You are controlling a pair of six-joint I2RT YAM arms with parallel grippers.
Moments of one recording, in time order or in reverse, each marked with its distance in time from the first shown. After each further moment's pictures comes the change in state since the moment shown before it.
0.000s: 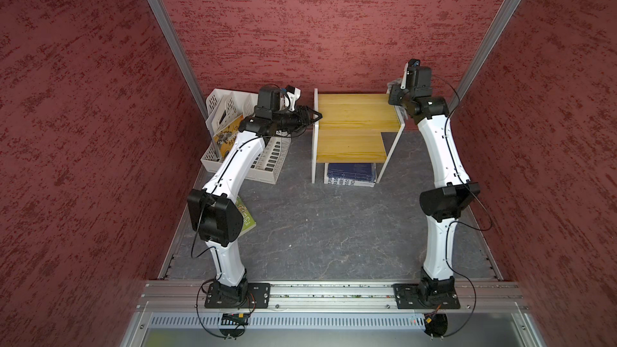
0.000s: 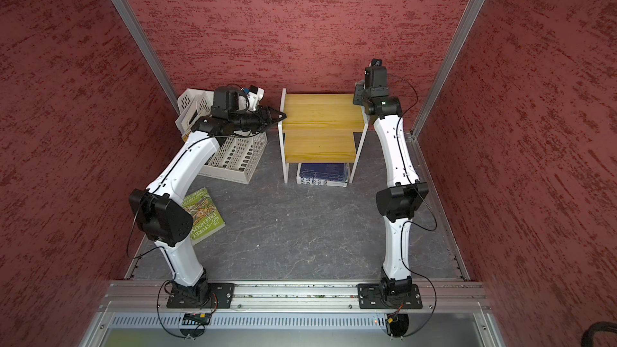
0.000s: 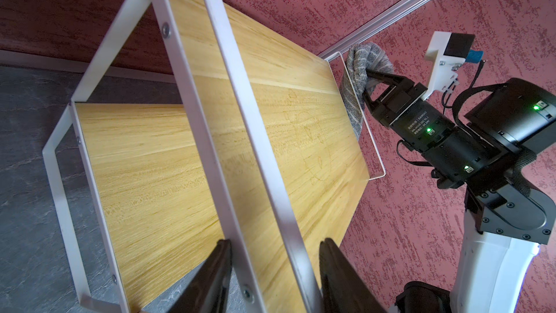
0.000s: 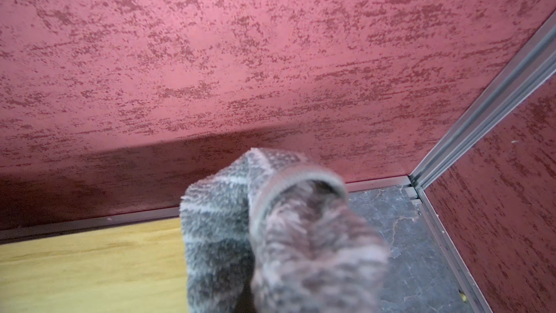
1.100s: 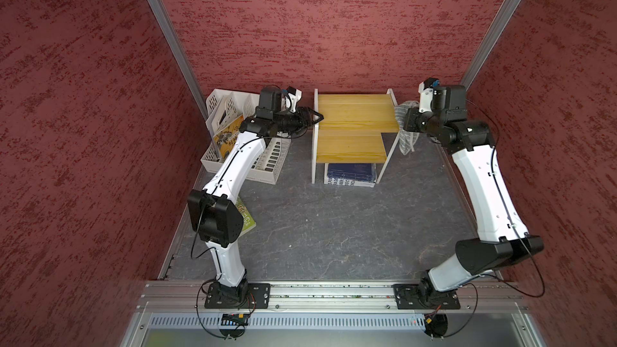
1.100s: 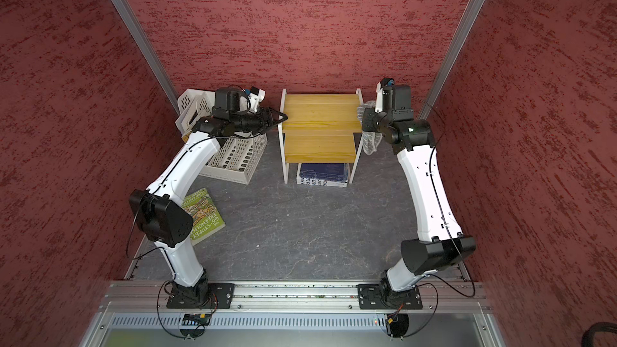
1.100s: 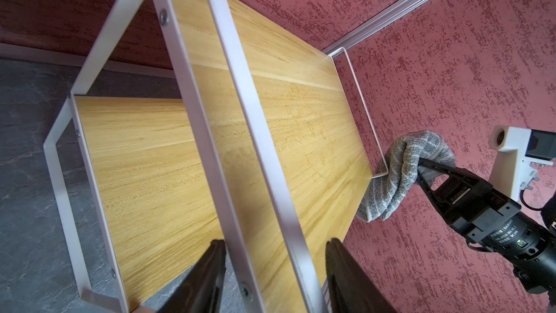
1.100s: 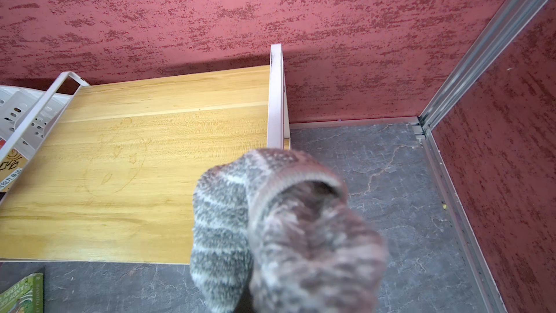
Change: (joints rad) left arm -0.007 -0.005 -0.001 -0.022 -0.013 0.004; right arm 0.014 -0.597 -0.604 -0.108 -0.164 0.004
